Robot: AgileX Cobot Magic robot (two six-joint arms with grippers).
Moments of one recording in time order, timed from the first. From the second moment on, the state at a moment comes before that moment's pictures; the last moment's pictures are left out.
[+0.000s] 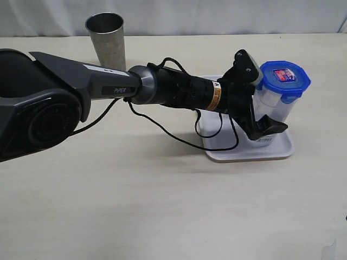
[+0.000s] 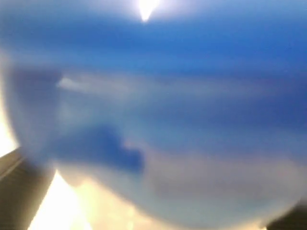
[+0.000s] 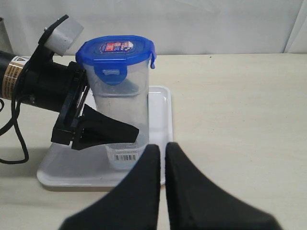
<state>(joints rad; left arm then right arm) -0.76 2.50 -1.77 1.36 -0.64 -1.02 0.07 0.00 0.00 -0.01 0.33 0.02</state>
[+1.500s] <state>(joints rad) -0.63 2.36 -1.77 1.75 -0.60 -1.49 0.07 0.00 0.00 -0.01 0.33 0.02</state>
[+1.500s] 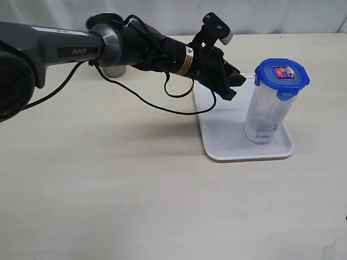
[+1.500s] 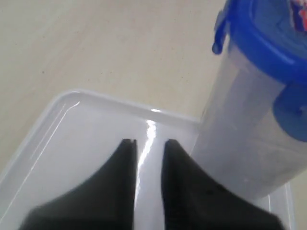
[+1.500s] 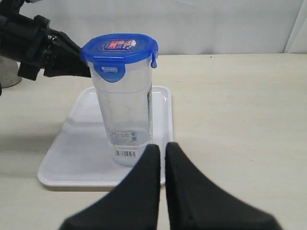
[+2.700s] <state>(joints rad) -0.82 2.07 -1.48 1.52 0.94 -1.29 0.07 0.00 0.00 -0.01 0.33 0.02</state>
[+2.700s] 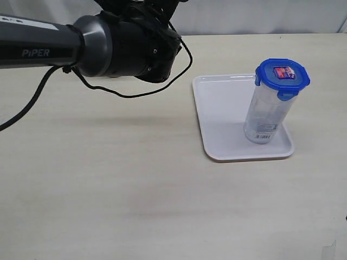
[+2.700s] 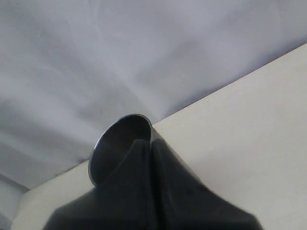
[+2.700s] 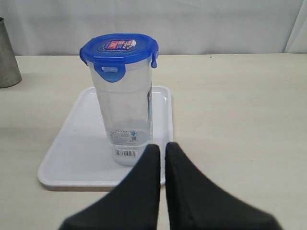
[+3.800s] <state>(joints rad) -0.82 2.07 -1.47 1.51 0.94 -1.29 0.07 0.00 0.00 -0.08 0.33 0.02</state>
